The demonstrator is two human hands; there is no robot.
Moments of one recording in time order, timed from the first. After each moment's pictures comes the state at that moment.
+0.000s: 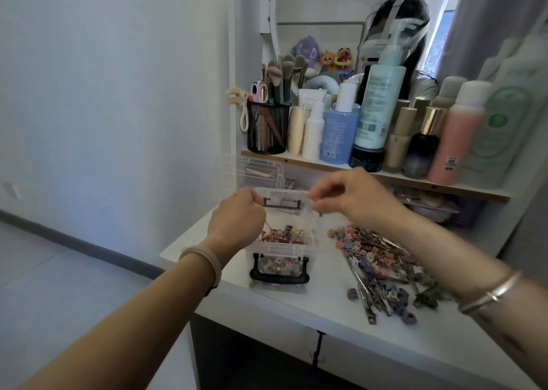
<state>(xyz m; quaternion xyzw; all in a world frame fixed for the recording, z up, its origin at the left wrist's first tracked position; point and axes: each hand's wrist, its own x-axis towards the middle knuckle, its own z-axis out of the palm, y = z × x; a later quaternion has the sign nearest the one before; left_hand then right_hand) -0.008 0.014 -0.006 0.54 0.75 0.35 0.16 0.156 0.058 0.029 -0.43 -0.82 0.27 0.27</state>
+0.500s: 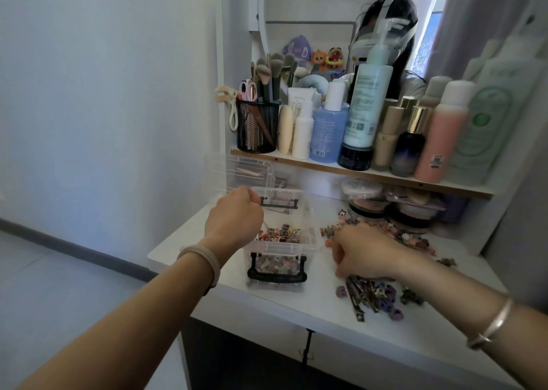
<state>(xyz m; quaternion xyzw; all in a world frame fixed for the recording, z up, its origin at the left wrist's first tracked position) 0.003 0.018 -0.006 0.54 0.75 0.35 0.16 0.184 0.055 -0.017 -0.54 -0.83 0.08 -0.05</state>
